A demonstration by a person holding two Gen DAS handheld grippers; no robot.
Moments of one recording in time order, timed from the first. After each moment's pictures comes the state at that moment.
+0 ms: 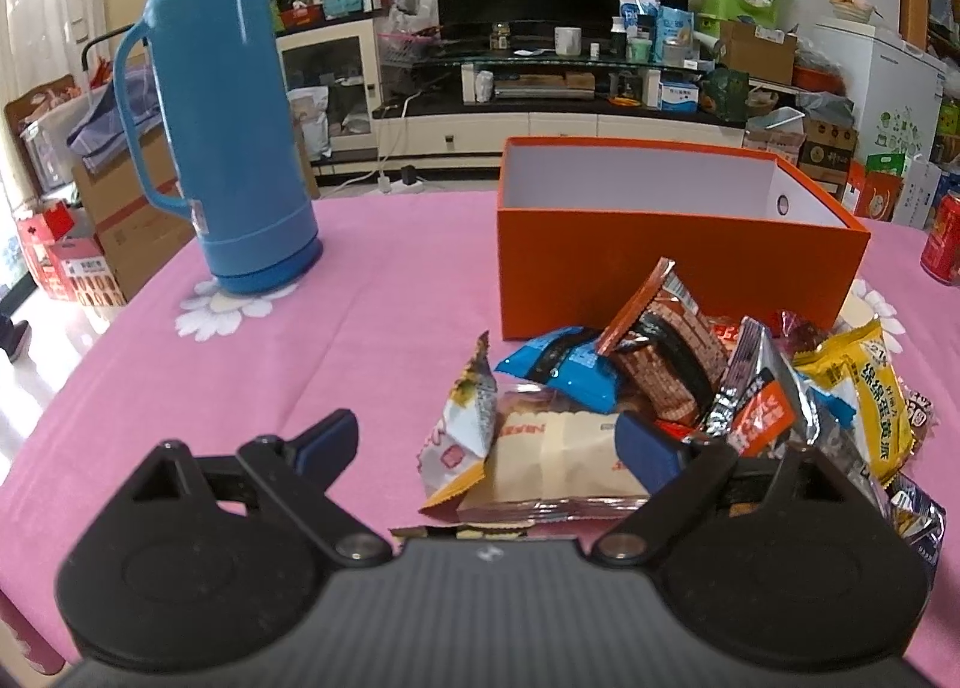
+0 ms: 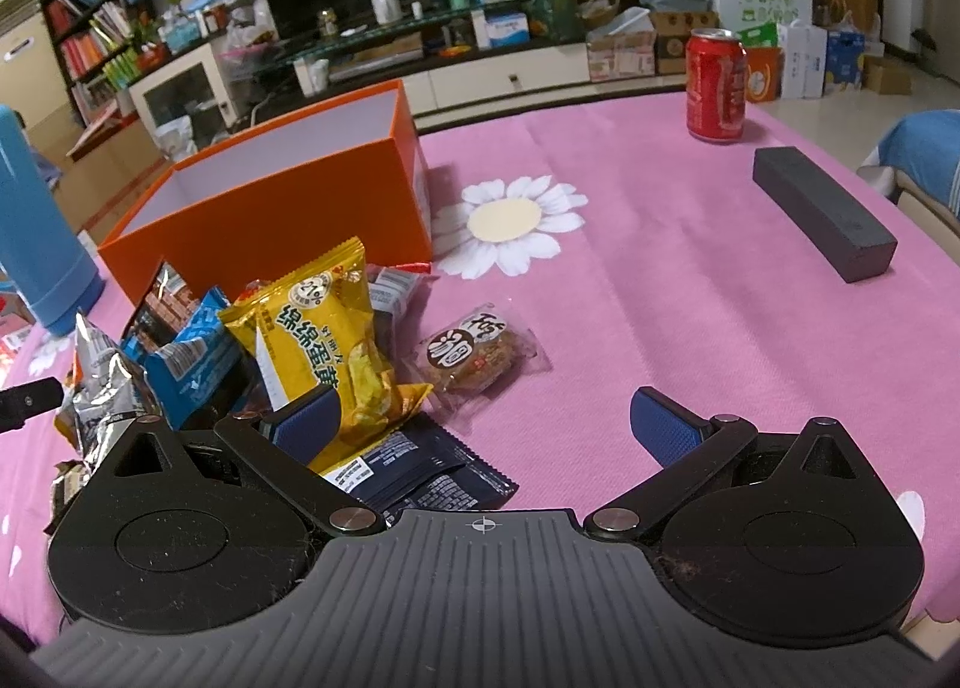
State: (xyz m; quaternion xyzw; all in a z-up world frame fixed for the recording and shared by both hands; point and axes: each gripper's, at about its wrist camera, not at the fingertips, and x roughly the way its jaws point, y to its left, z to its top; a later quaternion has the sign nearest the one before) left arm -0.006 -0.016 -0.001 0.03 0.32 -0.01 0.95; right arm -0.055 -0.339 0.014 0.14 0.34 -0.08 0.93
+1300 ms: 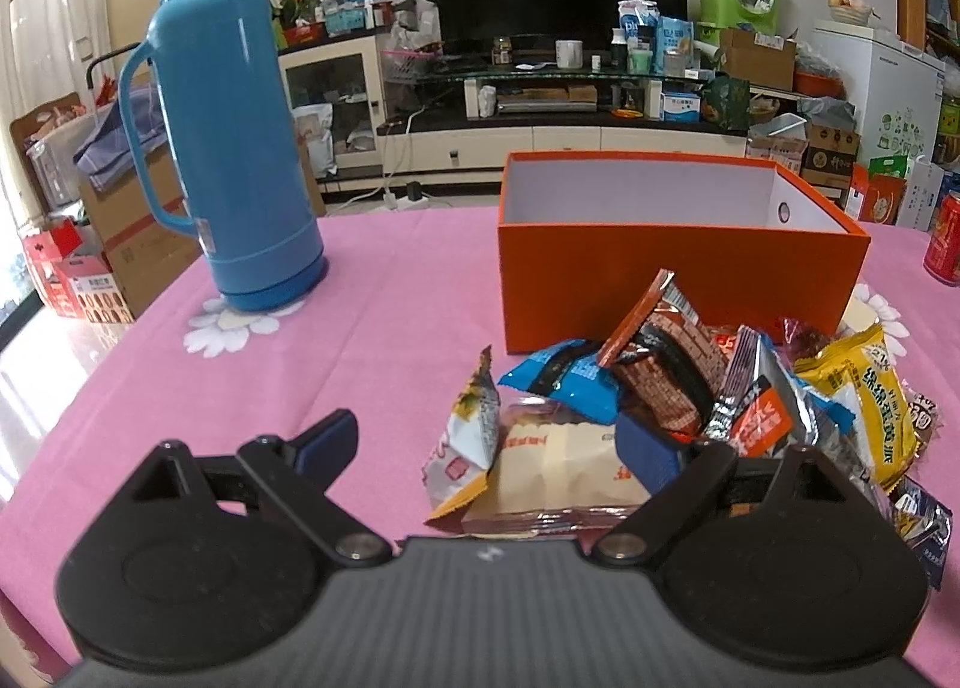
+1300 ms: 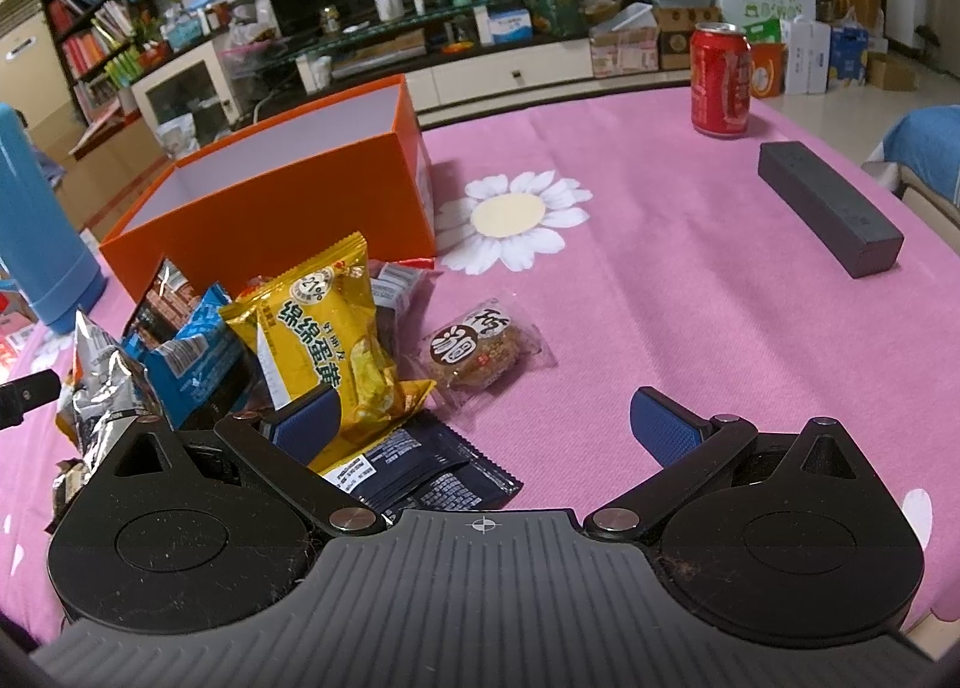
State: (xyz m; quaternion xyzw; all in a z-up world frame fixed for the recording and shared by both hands) left arm -0.008 -0.019 0.000 0.04 0.31 -0.01 0.95; right arm -0.053 -0.338 0.011 0.14 0.35 -0.08 0.92
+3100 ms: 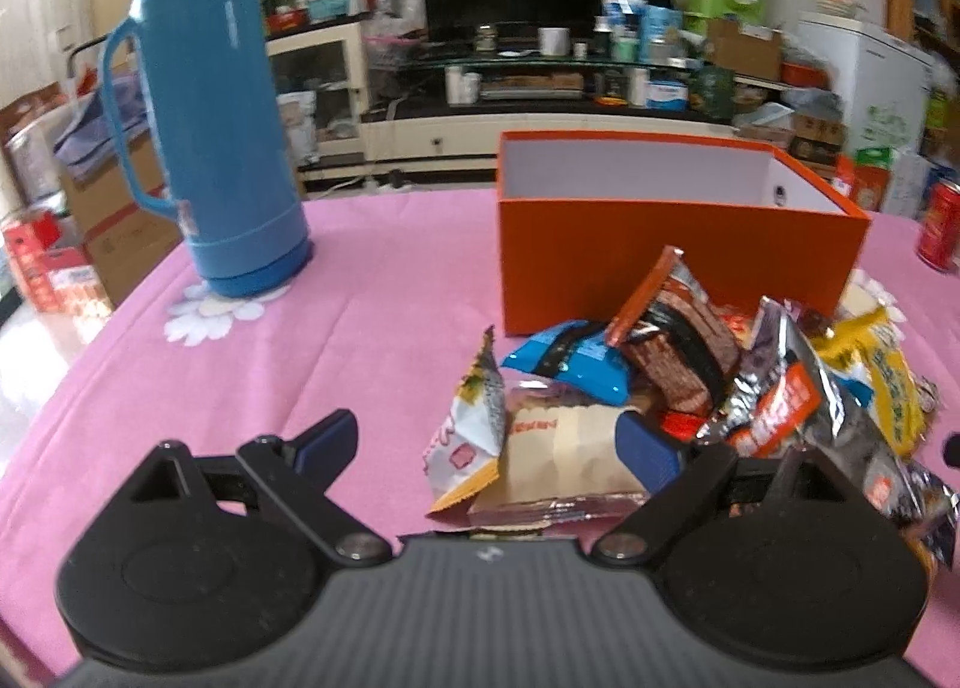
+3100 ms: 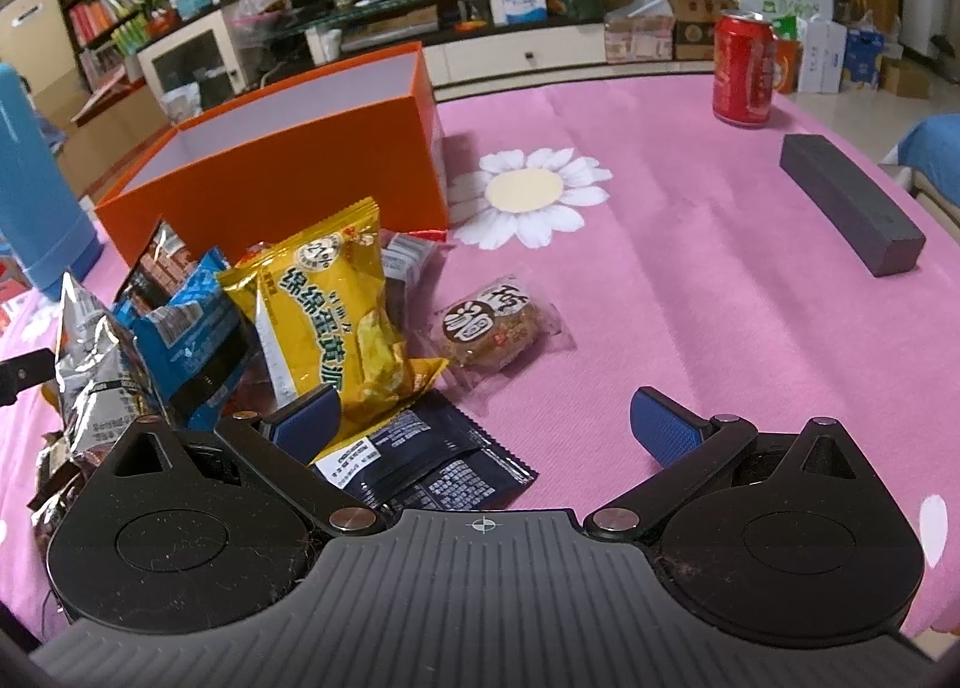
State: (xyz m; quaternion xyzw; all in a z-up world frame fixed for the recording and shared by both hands) left arm -0.002 -0.003 -0.012 0.05 0.32 -0.04 0.95; right arm -0.041 -0.328 0.000 0.12 0.37 -0.07 0.92
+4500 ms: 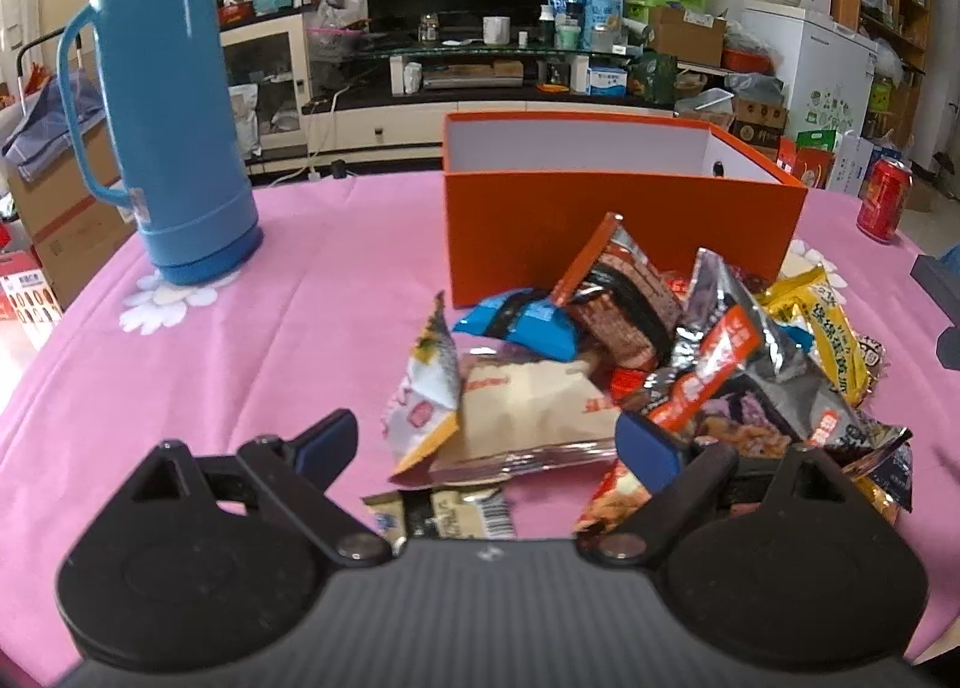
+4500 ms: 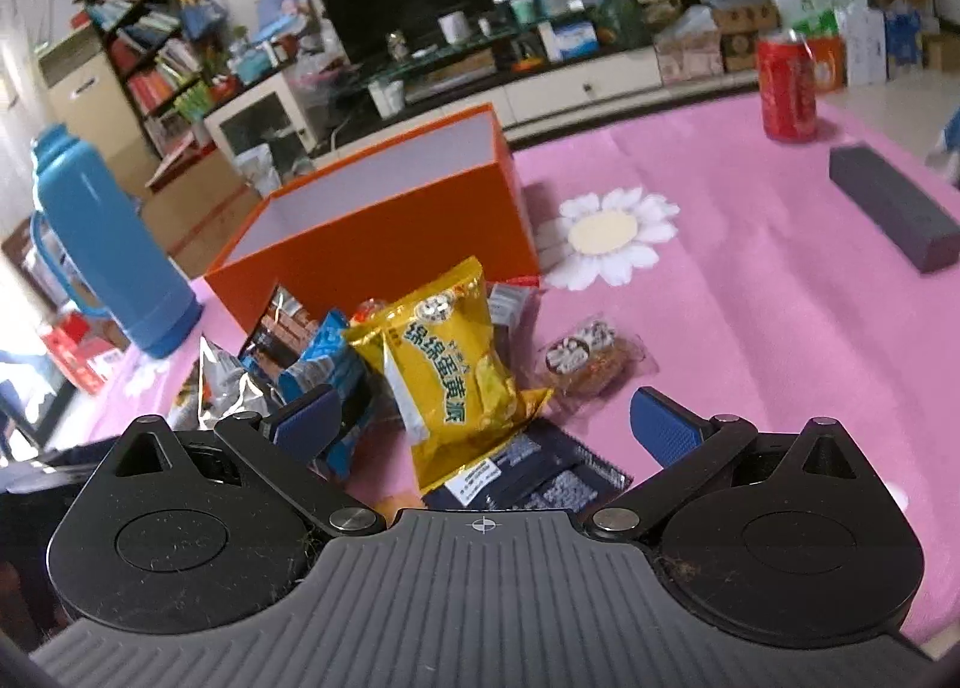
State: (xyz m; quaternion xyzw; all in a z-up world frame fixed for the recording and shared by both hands) left arm -0.015 0.003 -0.015 0.04 0.33 -0.10 0.94; right arm -0.064 -0.321 0.031 0.17 0.31 -0.01 0.94
